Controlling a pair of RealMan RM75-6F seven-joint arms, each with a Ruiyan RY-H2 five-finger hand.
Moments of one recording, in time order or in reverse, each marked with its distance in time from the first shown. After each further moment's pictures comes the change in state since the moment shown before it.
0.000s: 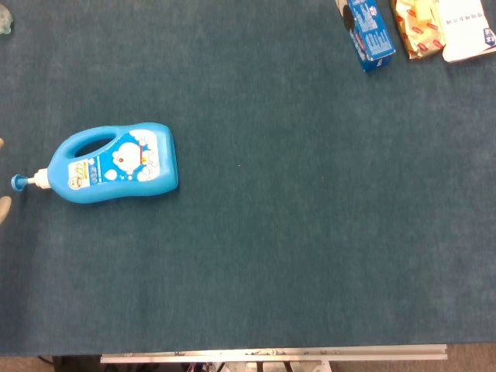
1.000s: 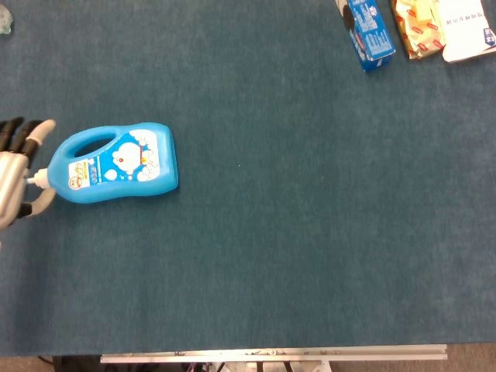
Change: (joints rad) left arm -0.151 -0.024 -0.017 -0.015 -0.051 -0.241 0.001; right arm 0.044 0.024 0.029 -0.018 -0.002 -0.034 -0.003
